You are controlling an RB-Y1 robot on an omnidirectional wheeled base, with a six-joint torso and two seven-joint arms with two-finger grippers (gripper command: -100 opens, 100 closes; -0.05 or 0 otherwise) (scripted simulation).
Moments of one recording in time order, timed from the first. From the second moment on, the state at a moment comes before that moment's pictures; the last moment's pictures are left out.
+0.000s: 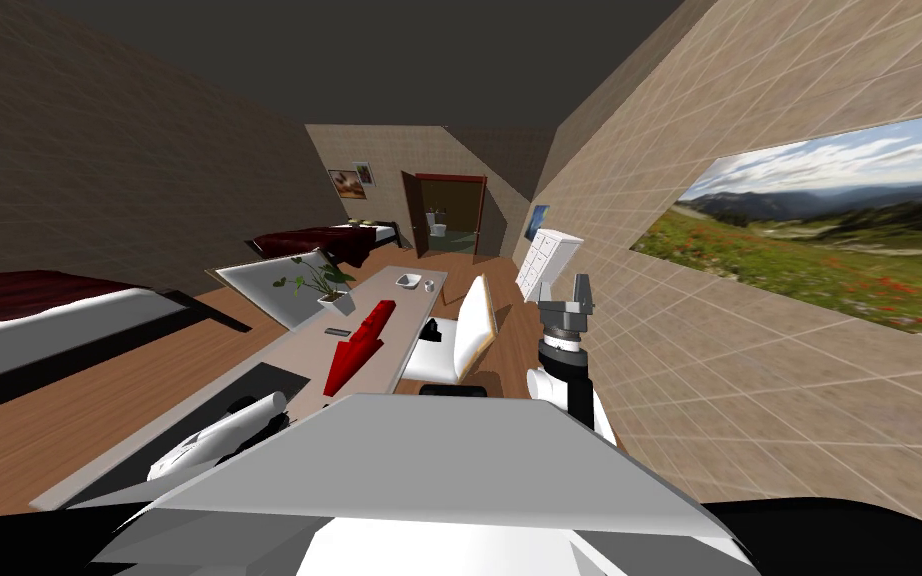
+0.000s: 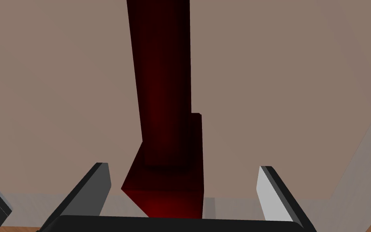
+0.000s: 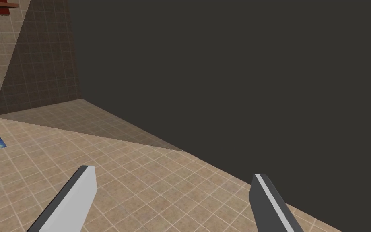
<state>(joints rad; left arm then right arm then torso) 0.08 0.67 0.37 -0.56 0.60 1.03 0.54 0.49 -0.02 0.00 -2.34 0.06 -0.51 -0.15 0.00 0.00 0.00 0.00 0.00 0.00</state>
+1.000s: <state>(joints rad) 0.10 0.66 0.40 -0.54 0.61 1.00 0.47 0.49 -0.02 0.00 -2.34 0.06 -0.51 -0.15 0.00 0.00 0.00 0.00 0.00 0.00</state>
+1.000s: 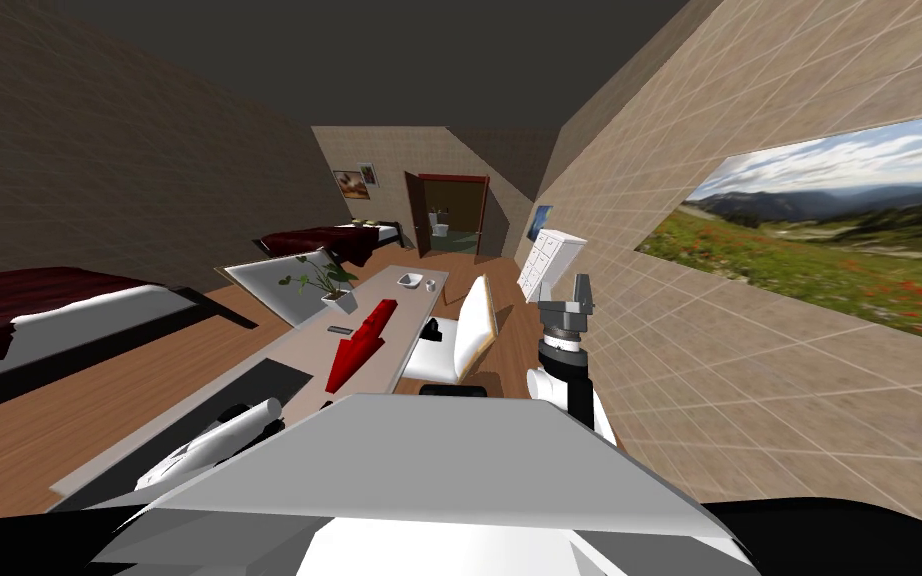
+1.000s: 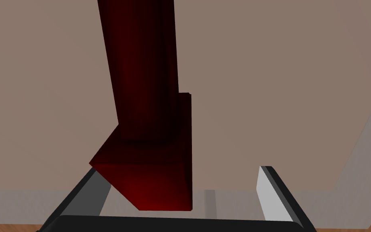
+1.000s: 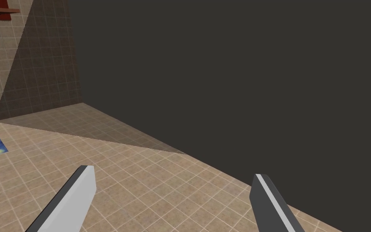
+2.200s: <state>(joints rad) 0.17 0.65 0.37 -0.60 0.62 0.96 0.42 0.49 -0.02 0.00 -2.34 0.06 -0.51 -0.15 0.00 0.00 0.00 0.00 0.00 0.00</state>
